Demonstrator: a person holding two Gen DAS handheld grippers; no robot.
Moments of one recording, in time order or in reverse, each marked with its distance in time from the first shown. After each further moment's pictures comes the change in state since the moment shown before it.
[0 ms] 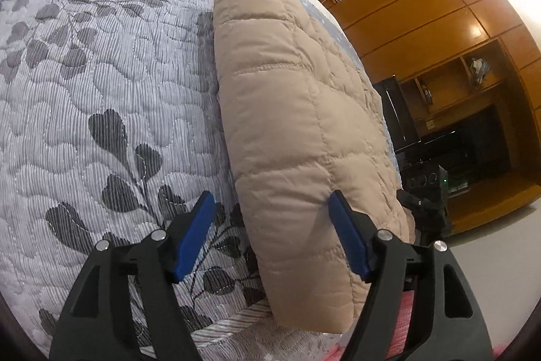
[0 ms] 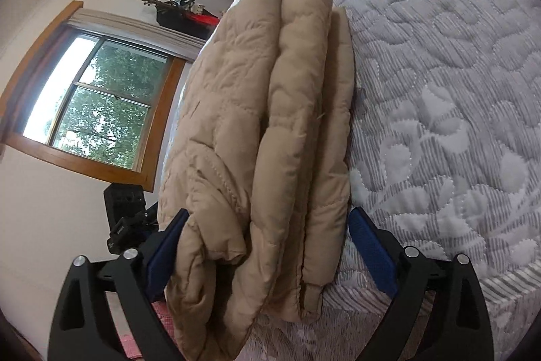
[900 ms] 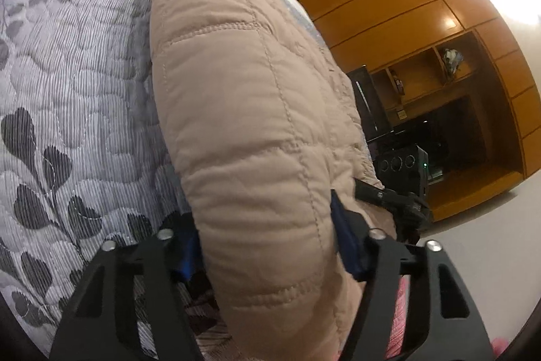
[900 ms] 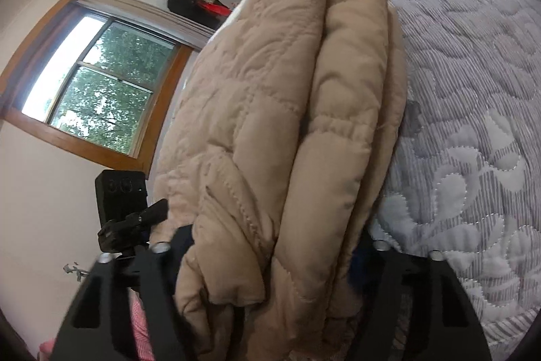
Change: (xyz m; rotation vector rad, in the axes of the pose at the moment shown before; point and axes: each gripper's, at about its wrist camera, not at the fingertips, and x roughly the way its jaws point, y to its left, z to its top) left arm 0.039 -0.028 -0.018 0.057 0.022 -0.144; right arm 0.063 0.054 0.007 -0.097 0.005 -0.011
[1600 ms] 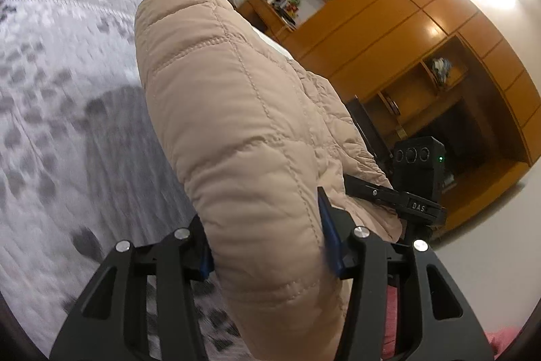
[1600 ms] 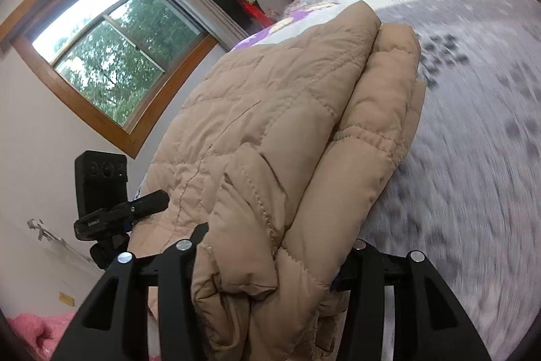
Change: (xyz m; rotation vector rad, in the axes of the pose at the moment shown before) left arm -0.063 -0.019 0.052 0.107 -0.175 0.049; right arm 0.019 0.106 0.070 -0.299 -0.040 -0.081
